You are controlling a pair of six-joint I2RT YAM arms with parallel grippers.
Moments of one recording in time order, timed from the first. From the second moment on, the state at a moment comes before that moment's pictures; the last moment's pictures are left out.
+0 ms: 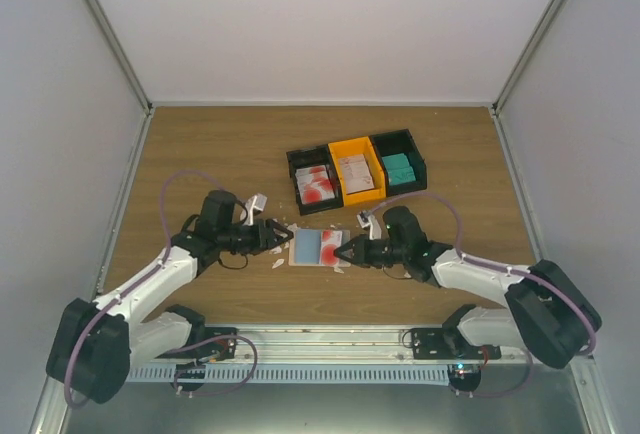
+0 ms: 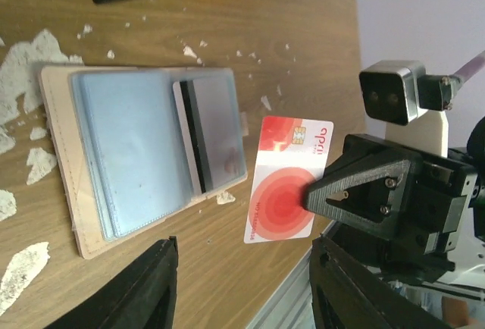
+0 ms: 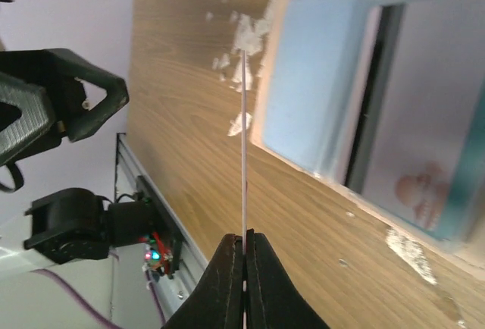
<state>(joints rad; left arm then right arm) -0.35 1.05 0.52 -0.18 0.70 -0.70 0.66 1.24 0.42 0.21 -0.61 0.89</state>
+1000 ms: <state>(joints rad) -0.48 1.39 0.49 0.00 0.47 -0.61 0.56 1.59 0.50 0.37 -0.71 0.84</state>
